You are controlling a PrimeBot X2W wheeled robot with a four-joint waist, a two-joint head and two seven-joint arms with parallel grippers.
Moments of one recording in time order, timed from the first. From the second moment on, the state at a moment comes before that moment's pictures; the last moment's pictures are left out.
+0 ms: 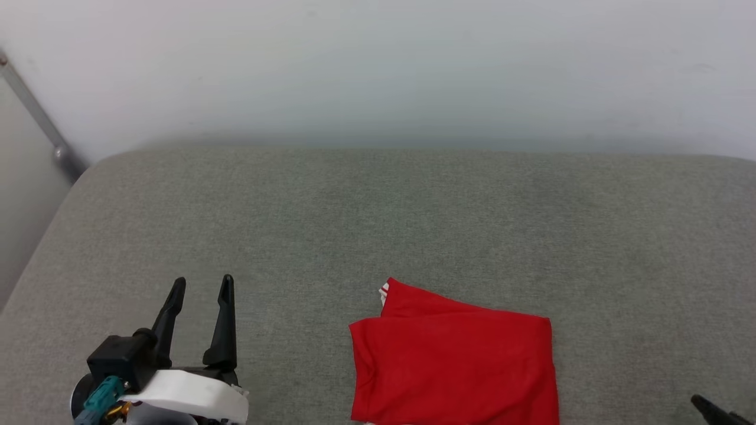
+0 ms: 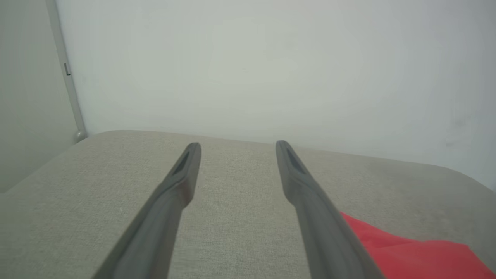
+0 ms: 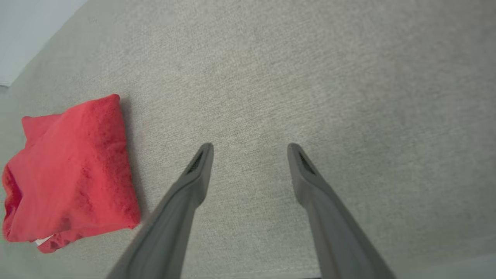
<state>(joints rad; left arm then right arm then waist) -0.01 0.43 -0.35 -0.04 -0.62 0.23 -0.26 0.12 -0.18 -0.41 0.07 0.58 0.13 0.73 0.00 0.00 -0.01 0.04</state>
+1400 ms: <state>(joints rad) -0.04 0.31 -0.25 0.02 -0.51 0.11 -0.26 -0.16 -0.30 0.11 0.20 0.78 0.13 0.82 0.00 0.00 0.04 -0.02</state>
